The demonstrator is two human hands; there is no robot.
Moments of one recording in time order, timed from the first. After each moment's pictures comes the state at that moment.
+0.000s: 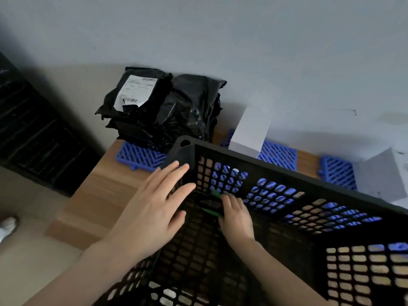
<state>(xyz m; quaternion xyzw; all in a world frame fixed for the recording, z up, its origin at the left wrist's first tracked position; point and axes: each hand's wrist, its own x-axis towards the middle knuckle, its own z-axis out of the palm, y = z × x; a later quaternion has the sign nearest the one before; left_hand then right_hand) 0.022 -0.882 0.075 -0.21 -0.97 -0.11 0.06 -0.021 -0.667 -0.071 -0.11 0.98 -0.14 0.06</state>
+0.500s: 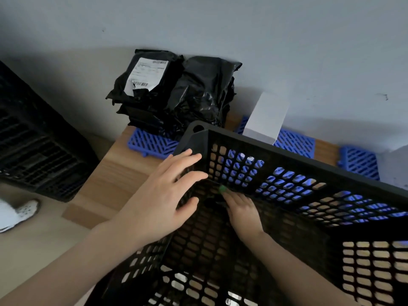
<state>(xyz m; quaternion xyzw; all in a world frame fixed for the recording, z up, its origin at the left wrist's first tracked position) 0.020 -0.892 0.083 -0.21 -0.95 -0.22 0.02 -0.018 -0.668 -0.103 -0.22 0.96 -0.15 0.01</state>
